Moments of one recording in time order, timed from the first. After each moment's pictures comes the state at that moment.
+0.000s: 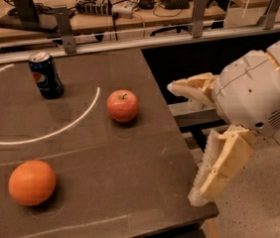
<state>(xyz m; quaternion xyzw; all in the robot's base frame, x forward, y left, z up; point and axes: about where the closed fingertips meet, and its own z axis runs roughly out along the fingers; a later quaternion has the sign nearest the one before) 0.334 -0.058 0.968 -0.67 0.64 0.25 0.29</state>
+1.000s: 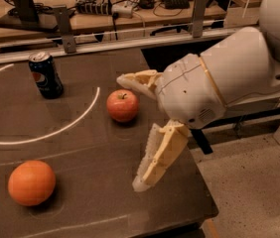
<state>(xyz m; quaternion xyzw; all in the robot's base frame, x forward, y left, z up) 0.359 0.022 0.958 -0.70 0.55 0.29 0.34</state>
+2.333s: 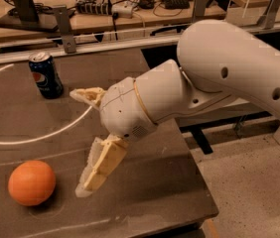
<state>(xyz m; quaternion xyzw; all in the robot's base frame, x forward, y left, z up) 0.368 0.113 0.920 -0.70 0.51 0.33 0.37</state>
